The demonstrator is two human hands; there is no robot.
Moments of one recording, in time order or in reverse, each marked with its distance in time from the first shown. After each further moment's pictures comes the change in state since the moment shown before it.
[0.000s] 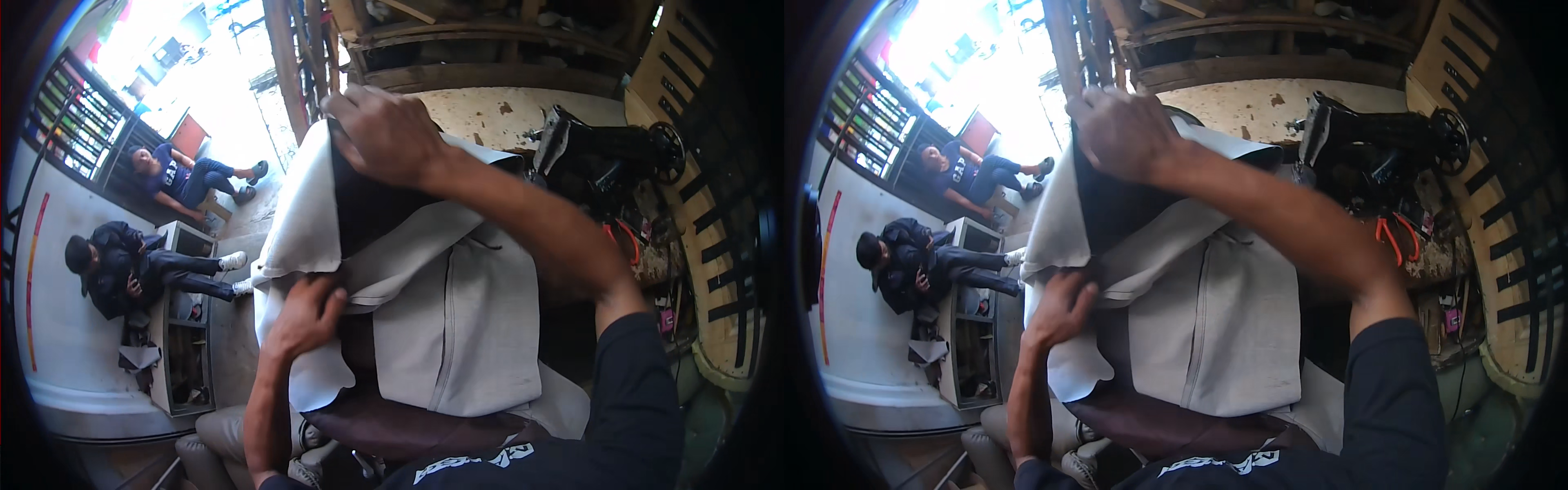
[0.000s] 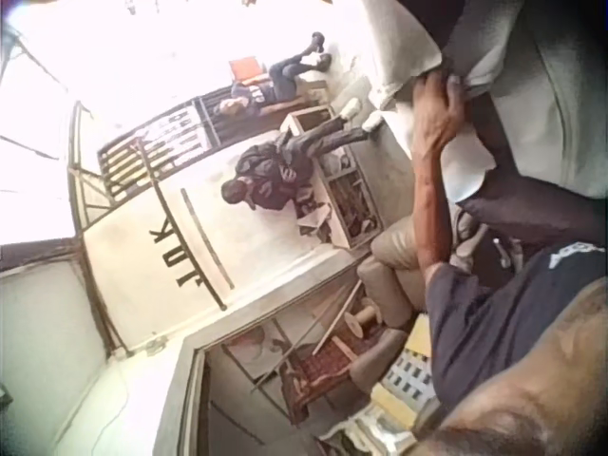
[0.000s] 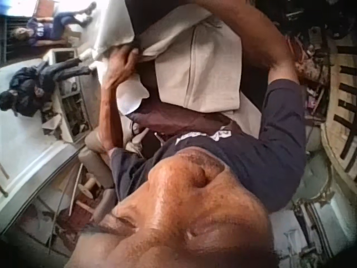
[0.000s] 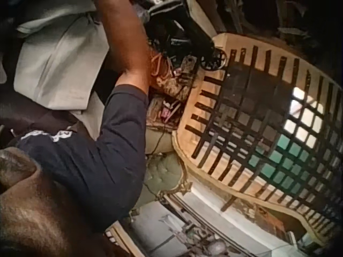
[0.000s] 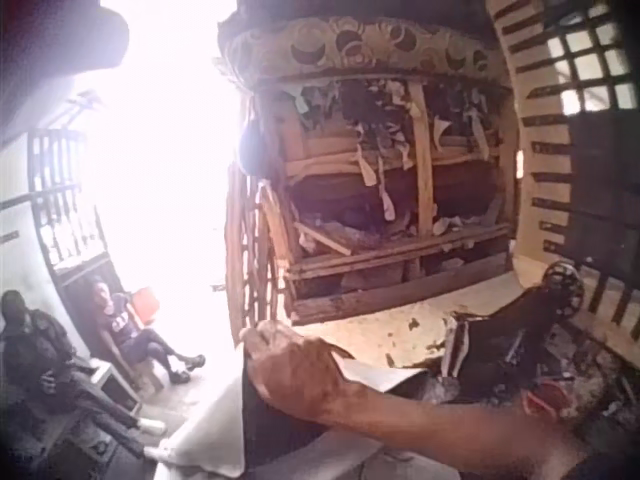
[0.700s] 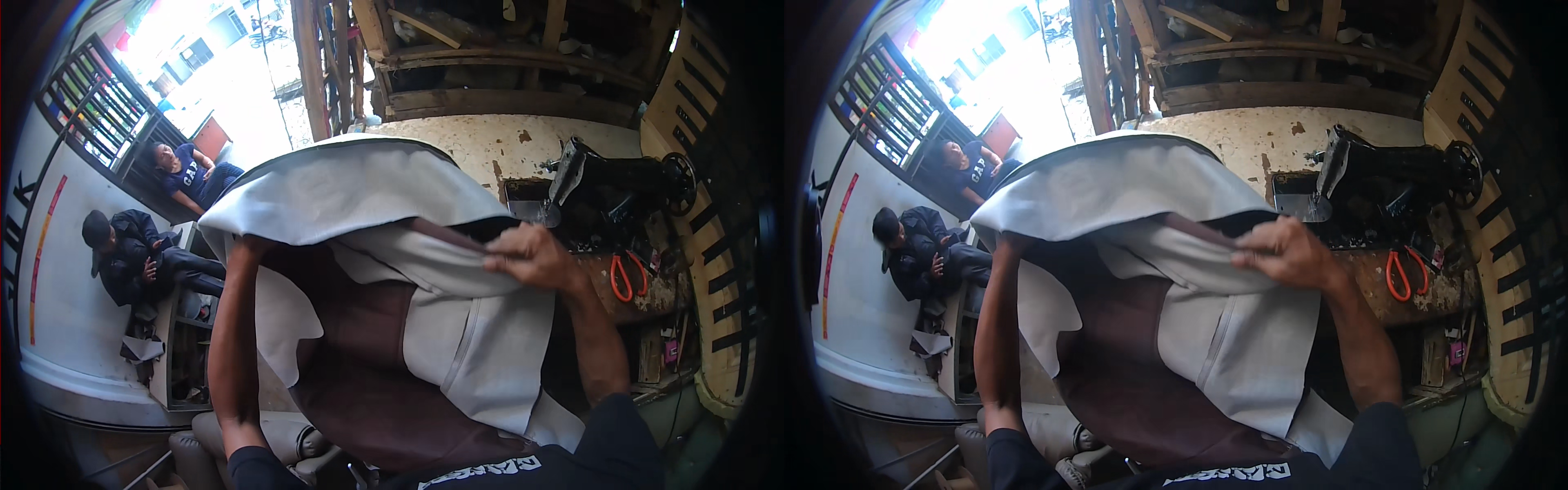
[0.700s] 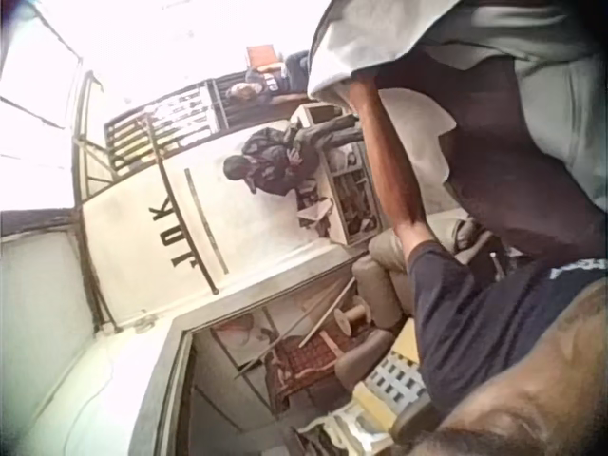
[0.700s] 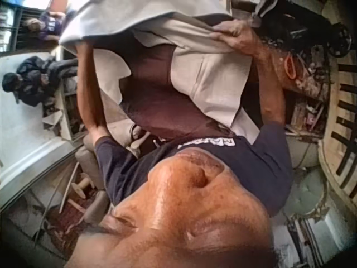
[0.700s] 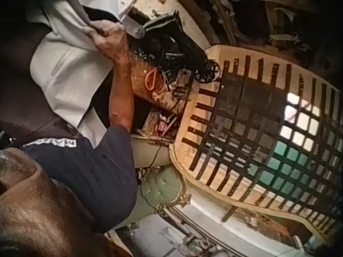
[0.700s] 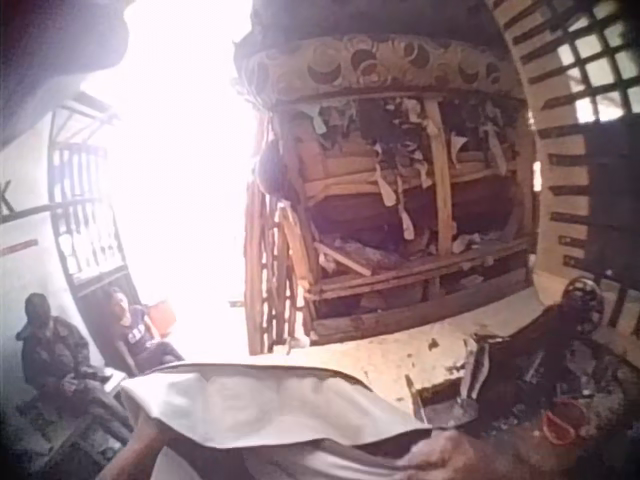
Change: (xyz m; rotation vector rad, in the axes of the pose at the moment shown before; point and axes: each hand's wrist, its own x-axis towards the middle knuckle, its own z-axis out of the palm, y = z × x) left_hand 0.108 -0.120 -0.107 0.487 0.473 0.132; right_hand -0.144 0.013 -0.108 0.530 -0.423 0.468
